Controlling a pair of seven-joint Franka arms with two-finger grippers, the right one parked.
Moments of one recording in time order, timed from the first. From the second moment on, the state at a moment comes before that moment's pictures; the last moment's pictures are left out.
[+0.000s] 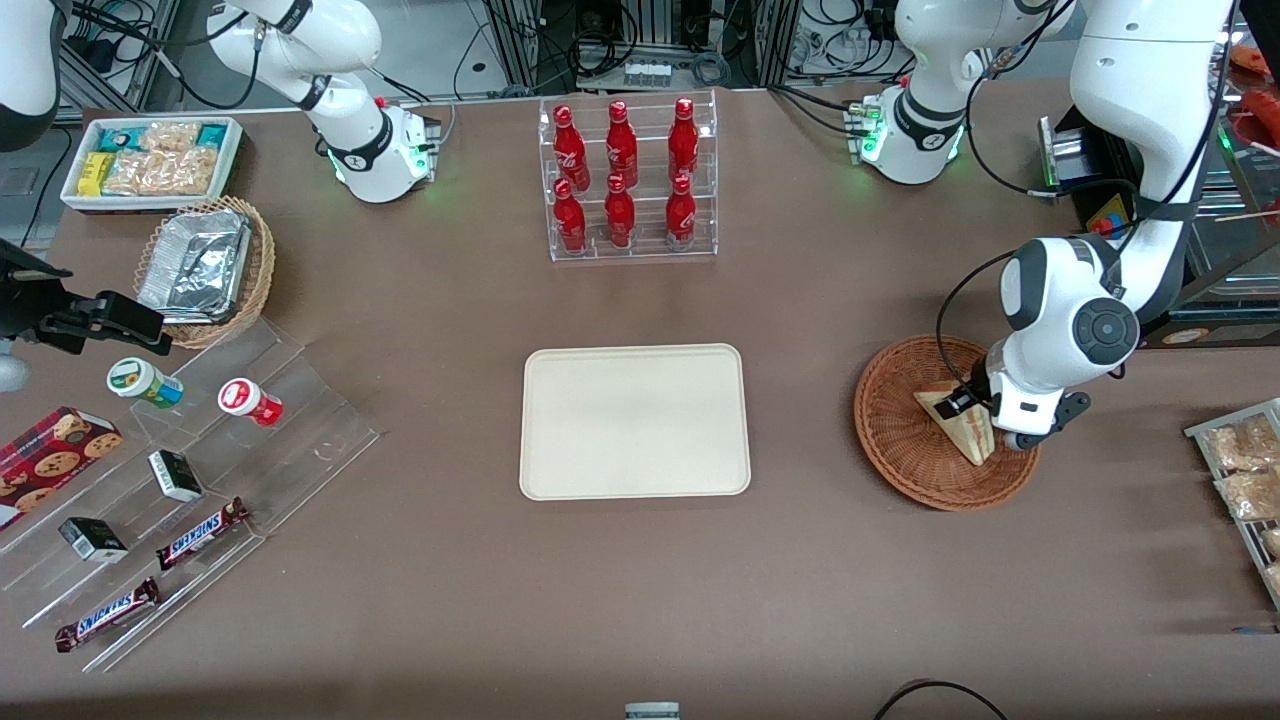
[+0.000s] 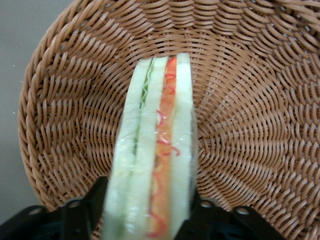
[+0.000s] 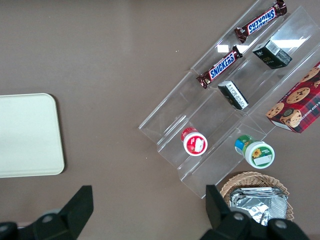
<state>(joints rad) 0.06 0.31 -0.11 -2.17 0.03 2.36 -0.64</state>
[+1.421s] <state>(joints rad) -0.07 0.31 -0.38 -1.81 0.12 1.91 -0.56</state>
